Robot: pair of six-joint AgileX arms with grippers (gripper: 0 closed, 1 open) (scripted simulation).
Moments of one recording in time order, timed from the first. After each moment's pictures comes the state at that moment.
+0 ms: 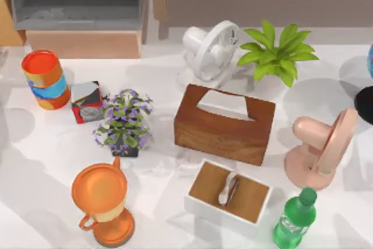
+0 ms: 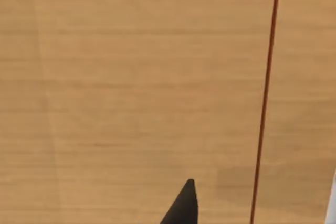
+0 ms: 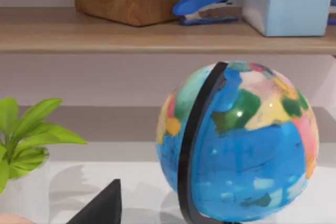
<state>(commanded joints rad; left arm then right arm) 0.39 2.33 1.21 1.11 0.44 1.58 0.00 0.00 0.00 0.00 0.00 0.00</state>
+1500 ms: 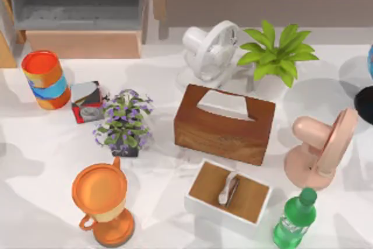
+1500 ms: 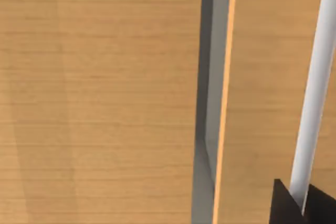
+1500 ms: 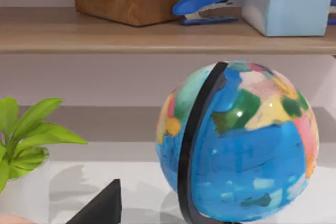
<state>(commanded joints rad) 0.47 2.22 0.94 1.25 0.51 1.58 0.00 0.00 0.00 0.00 0.00 0.00</state>
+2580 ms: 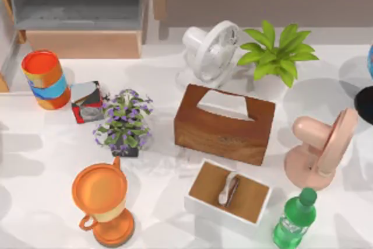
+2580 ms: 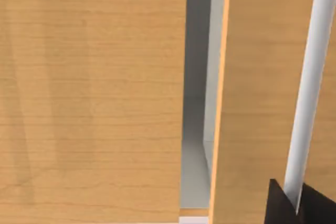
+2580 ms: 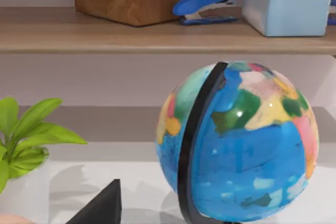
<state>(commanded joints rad) 0.55 2.12 0.70 1.38 0.60 1.59 0.00 0.00 0.00 0.00 0.00 0.00</state>
